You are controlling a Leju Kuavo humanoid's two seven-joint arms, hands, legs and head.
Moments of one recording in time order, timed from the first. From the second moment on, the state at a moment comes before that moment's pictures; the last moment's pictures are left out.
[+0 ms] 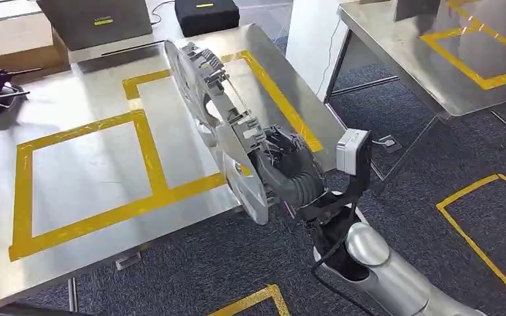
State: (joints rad) left arm -0.10 0.01 -1.24 -0.28 0.88 0.46 0.04; right arm -0.48 -0.28 0.83 -1.84 -0.59 -0.29 -0.11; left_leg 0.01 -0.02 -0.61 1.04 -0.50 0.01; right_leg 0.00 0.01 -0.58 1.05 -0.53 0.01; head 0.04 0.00
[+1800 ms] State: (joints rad) left arm -0.15 -0.01 -1.33 -0.28 0.71 0.45 0.01; right arm -0.68 -0.12 1.04 -1.47 0.69 -0.11 0.36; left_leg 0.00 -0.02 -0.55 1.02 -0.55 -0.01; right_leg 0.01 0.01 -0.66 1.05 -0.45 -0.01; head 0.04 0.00
